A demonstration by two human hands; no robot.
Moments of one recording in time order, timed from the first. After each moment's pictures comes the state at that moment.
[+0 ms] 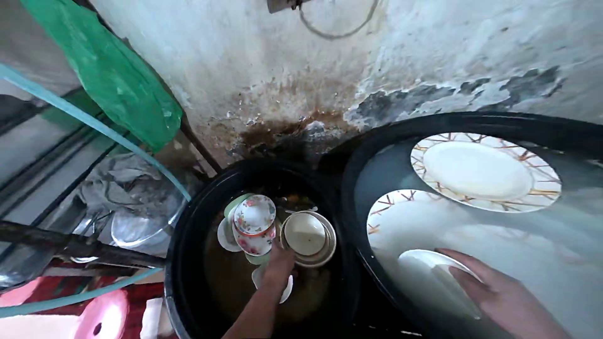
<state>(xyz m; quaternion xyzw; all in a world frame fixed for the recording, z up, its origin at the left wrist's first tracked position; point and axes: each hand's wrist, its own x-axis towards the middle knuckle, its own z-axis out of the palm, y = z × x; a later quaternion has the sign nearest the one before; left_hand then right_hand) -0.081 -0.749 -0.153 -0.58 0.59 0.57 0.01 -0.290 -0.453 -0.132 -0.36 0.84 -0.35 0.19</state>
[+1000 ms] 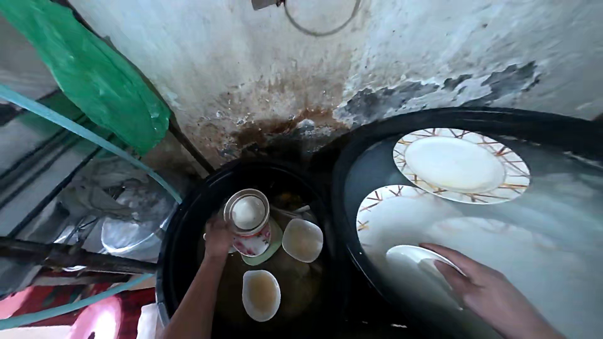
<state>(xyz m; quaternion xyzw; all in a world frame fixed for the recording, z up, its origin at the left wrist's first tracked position) -0.030 -0.858 -0.118 -0.59 0.77 0.26 -0.02 -0.288 -0.449 -0.143 -0.37 0.84 -0.36 0.16</state>
